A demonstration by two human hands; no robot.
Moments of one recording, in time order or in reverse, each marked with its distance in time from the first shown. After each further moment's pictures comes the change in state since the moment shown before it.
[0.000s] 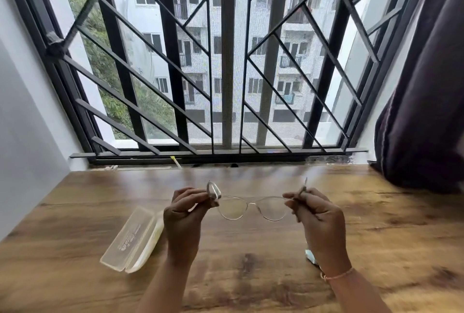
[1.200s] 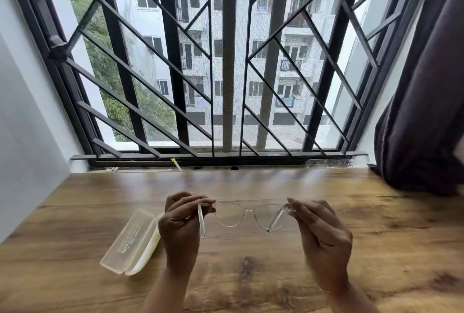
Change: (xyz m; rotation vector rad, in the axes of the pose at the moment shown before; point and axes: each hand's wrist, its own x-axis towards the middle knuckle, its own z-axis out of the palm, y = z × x) left_hand -0.006 0.007 -0.006 0.184 0.025 0.160; right_hand -0.015 -0.002 -0.001 -0.199 0.064 -0.523
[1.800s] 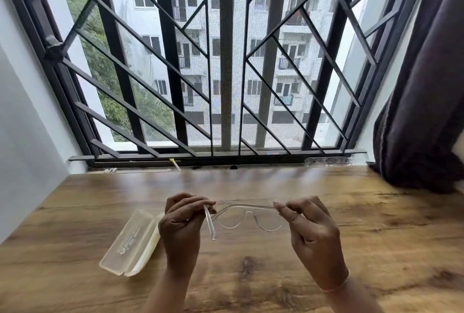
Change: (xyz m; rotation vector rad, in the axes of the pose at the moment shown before) left_hand -0.001 0.006 0.000 0.060 -0.001 0.048; right_hand 0.003 0.005 0.001 -0.322 -0.181 -0.114
